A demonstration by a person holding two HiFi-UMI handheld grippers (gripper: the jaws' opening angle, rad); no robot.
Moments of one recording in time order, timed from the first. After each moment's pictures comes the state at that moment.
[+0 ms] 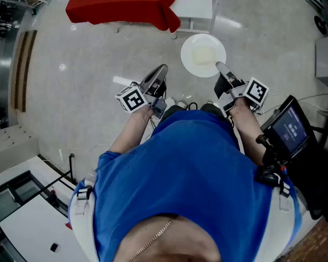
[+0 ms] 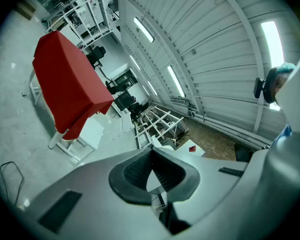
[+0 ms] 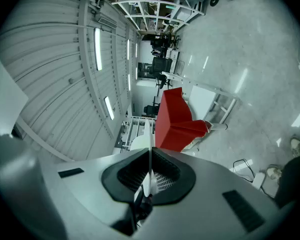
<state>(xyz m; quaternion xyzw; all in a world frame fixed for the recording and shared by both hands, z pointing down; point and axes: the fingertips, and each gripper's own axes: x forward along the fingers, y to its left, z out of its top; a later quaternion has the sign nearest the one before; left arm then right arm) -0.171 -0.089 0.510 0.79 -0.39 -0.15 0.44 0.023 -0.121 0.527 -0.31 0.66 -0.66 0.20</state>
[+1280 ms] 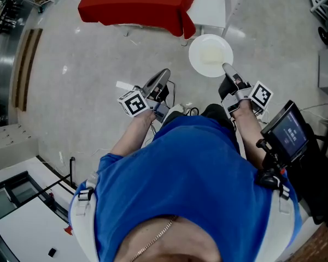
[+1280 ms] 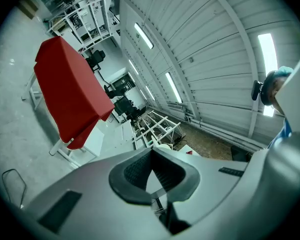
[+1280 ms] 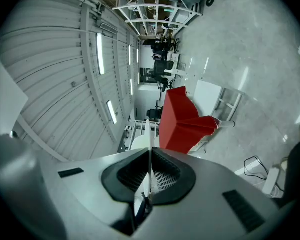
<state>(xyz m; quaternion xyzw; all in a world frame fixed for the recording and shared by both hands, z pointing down) -0.177 -0.086 0.498 0.79 -0.39 -0.18 0.44 0.032 -0.138 0.519 -0.31 0.64 -0.66 0.24</state>
